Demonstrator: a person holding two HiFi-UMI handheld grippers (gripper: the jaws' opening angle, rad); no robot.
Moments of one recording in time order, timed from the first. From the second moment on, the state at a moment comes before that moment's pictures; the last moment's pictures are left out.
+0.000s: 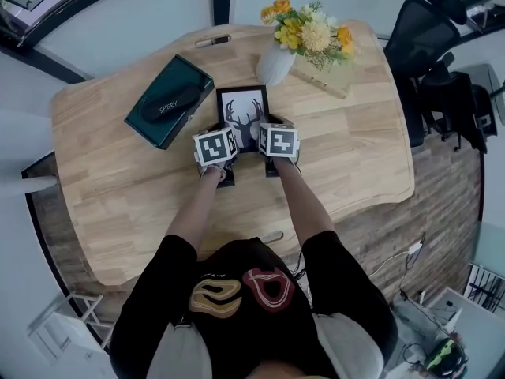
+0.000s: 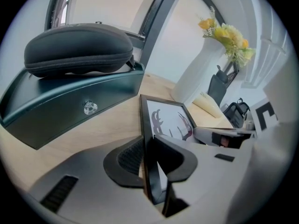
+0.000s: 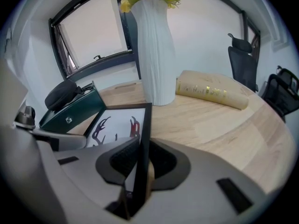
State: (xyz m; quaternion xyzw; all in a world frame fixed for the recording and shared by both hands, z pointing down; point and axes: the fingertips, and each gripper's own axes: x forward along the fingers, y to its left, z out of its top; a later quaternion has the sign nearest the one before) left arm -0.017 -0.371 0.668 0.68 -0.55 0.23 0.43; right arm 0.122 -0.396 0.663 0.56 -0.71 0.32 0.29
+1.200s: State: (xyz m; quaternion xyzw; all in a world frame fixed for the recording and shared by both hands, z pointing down) left arm -0.025 -0.353 0.616 0.71 -0.56 0.21 0.37; right arm 0.115 -0.374 0.604 0.57 -0.73 0.29 0.25
